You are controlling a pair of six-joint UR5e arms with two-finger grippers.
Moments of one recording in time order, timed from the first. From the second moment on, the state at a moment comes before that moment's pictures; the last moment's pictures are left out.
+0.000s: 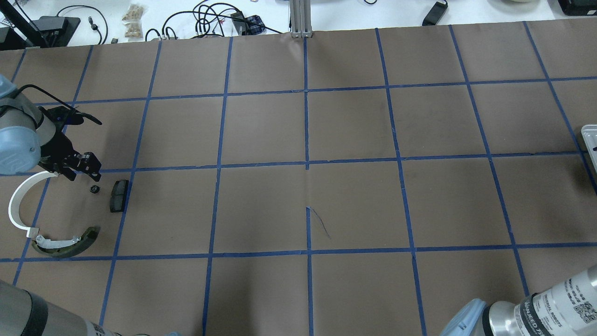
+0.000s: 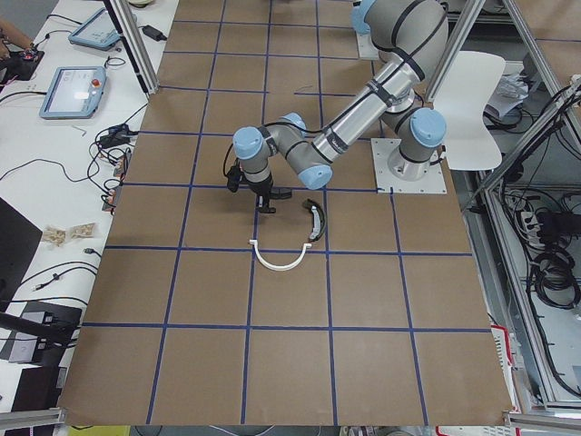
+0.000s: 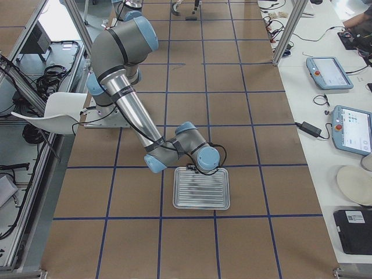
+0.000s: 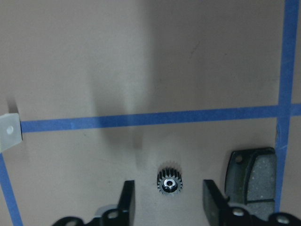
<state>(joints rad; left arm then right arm) -1.02 -1.93 -1.84 -1.04 1.67 0.60 0.65 -0.99 1.58 -1.97 -1.43 -2.52</state>
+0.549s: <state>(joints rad) -1.28 -1.83 -1.60 -1.45 1.66 0.21 0.65 -0.98 1.59 -1.96 -1.51 -2.51</state>
